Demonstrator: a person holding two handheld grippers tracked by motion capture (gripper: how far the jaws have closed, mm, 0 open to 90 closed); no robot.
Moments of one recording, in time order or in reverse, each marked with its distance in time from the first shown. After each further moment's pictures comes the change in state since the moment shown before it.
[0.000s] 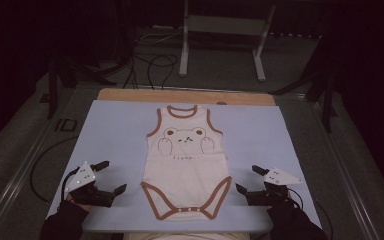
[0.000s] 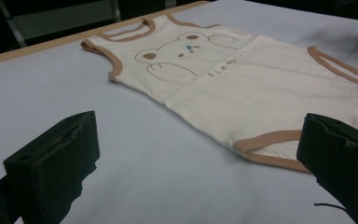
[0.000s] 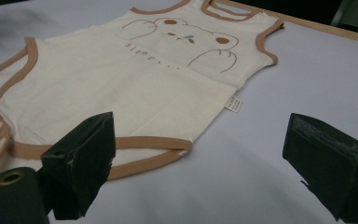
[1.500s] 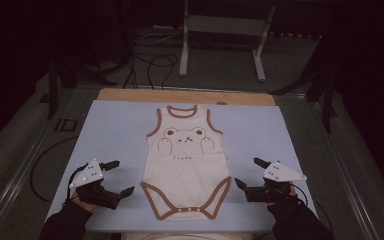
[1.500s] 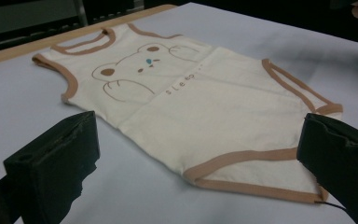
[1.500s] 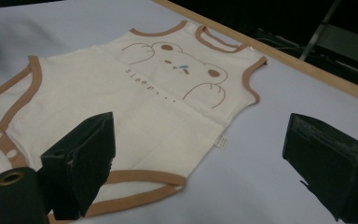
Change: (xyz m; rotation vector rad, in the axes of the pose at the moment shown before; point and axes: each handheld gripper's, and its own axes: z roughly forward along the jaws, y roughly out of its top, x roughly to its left) left arm -0.018 0.034 0.003 0.016 -0.137 0.013; right arm 0.019 0.052 -0.018 0.009 -0.068 -0.091
